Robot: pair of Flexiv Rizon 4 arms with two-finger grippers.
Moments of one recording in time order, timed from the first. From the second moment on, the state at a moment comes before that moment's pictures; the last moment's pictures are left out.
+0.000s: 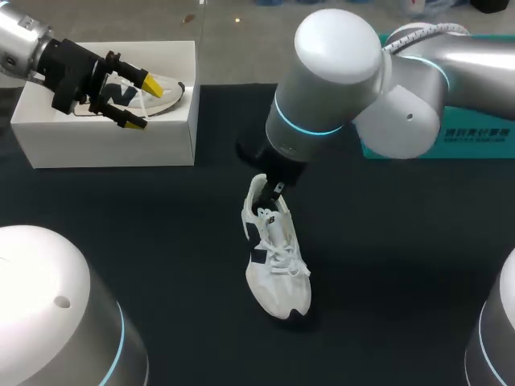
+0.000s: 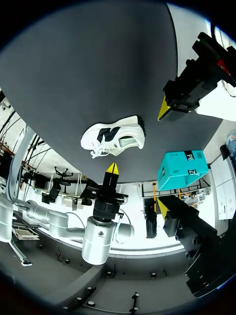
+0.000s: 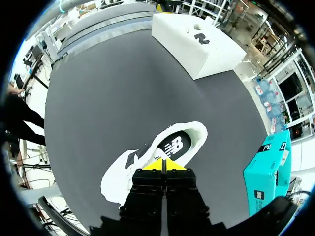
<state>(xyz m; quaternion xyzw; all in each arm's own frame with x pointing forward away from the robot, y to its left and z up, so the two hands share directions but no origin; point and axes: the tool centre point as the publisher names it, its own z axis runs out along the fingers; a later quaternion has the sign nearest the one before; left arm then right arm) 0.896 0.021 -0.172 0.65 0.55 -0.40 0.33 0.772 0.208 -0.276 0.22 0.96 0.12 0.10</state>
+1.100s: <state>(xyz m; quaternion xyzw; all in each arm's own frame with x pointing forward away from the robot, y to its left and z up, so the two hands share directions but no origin) 0.896 0.021 -0.172 0.65 0.55 -0.40 0.33 0.865 0.223 -0.305 -0.05 0.99 0.02 0.13</state>
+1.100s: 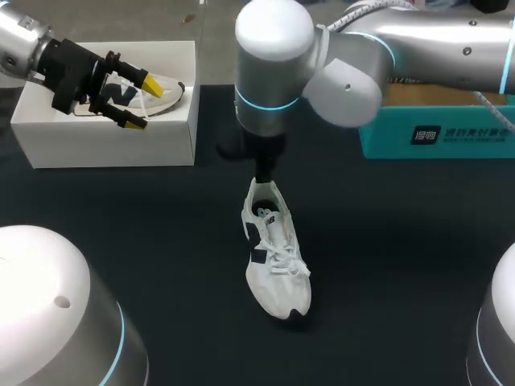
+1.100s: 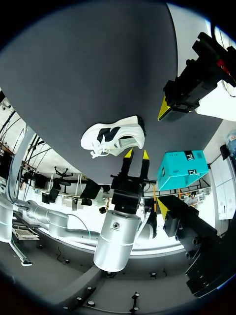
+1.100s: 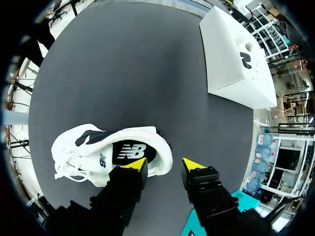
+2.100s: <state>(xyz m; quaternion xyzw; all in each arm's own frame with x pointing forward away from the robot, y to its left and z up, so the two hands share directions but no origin) 0.896 0.021 -0.172 0.65 0.55 -0.40 0.33 0.890 0.222 -0.373 -0.11 0.99 -0.02 0.10</state>
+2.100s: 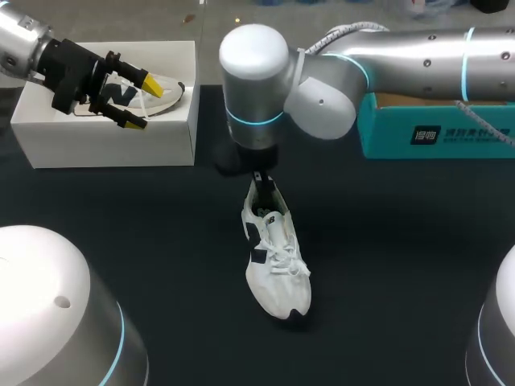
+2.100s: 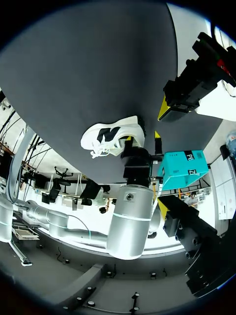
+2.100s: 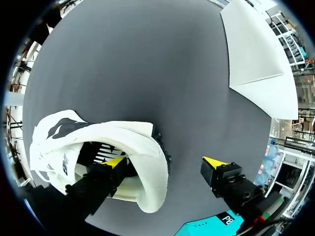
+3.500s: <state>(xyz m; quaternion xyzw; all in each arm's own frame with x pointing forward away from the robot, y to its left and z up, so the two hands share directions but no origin) 0.896 0.021 -0.172 0.65 0.55 -0.40 0.33 0.890 0.200 -0.292 -0.16 0.98 -0.05 0.09</state>
